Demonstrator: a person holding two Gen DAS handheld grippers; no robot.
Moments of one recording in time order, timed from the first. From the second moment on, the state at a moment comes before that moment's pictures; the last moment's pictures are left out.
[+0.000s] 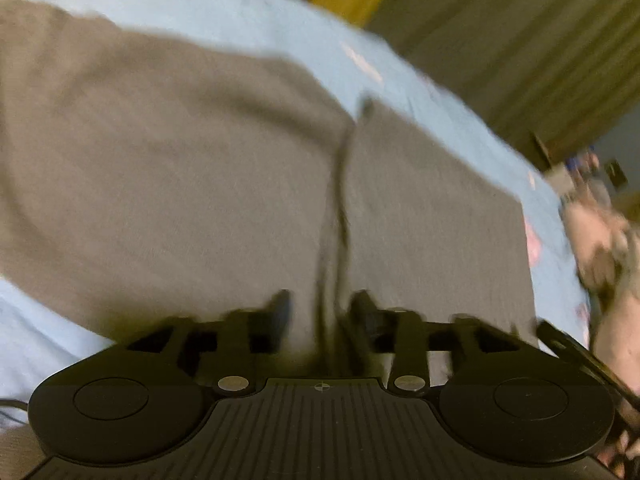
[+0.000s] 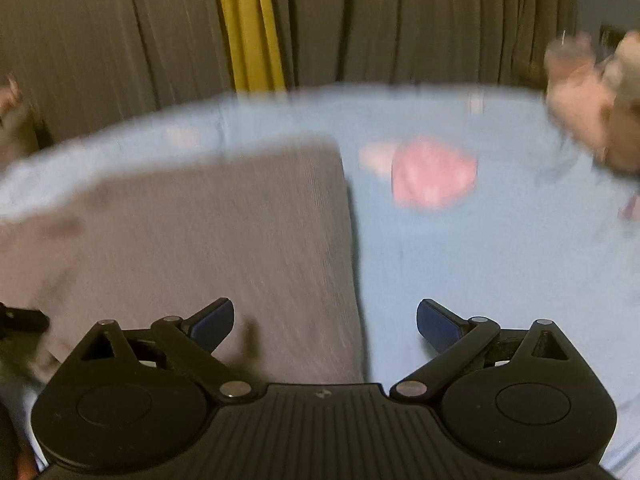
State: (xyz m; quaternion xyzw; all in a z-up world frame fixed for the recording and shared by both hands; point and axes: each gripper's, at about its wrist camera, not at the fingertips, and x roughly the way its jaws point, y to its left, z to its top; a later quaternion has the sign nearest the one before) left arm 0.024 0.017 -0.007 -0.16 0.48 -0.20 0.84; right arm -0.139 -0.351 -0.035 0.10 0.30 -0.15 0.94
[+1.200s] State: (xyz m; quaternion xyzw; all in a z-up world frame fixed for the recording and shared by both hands) left arm 0.085 0.263 -0.027 -0.34 0.34 0.06 0.88; right arm -0.104 -0.339 -0.067 0.15 0.37 -0.14 0.91
